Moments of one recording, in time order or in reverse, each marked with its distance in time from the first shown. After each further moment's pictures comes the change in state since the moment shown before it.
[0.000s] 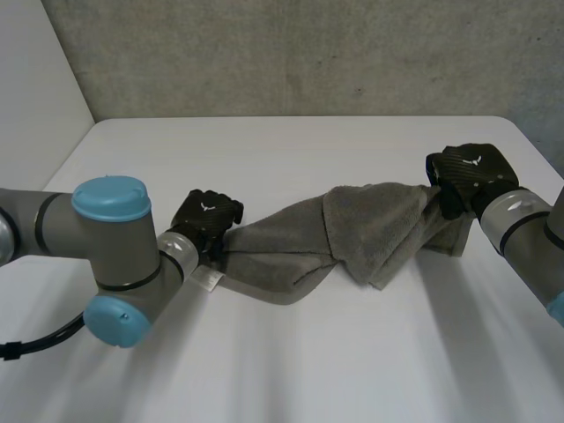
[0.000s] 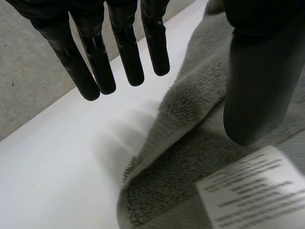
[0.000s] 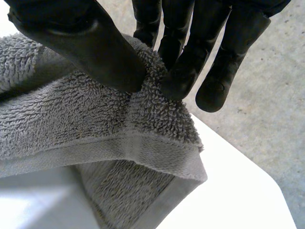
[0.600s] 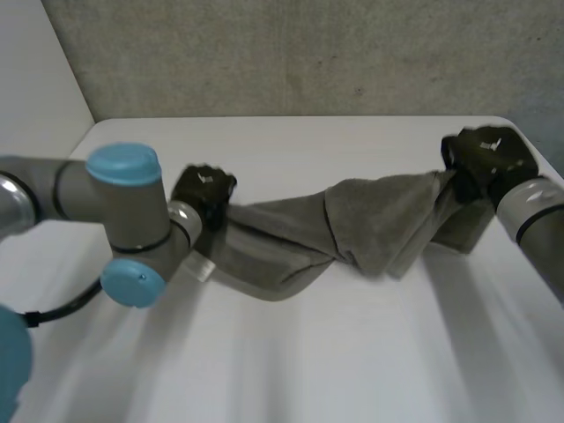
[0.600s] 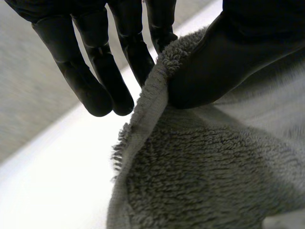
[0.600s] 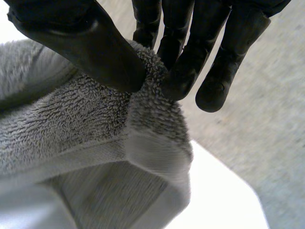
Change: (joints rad) left arm -0.007 -0.091 0.269 -0.120 -0.083 -0.004; right arm -0.035 -0.062 0.020 -0.055 -0.013 0.004; left_hand 0.827 0.886 0.925 0.896 0.887; right_hand 0.000 0.000 0.000 0.000 0.000
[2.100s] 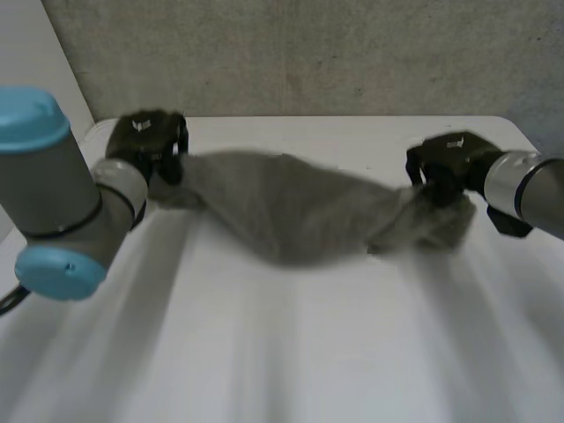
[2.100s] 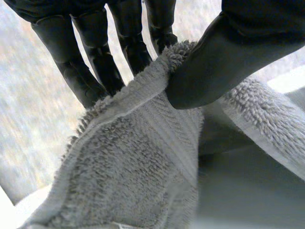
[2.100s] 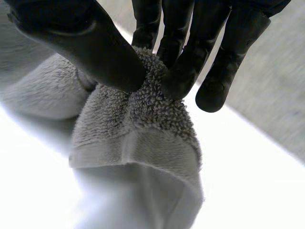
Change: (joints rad) left arm 0.073 0.358 -0.240 0.050 -0.040 -0.250; right arm 0.026 0.184 -0.427 0.569 -0.147 -0.048; left_hand 0.000 0.013 0.008 0.008 0.000; right_hand 0.000 0.000 0.007 0.000 0.000
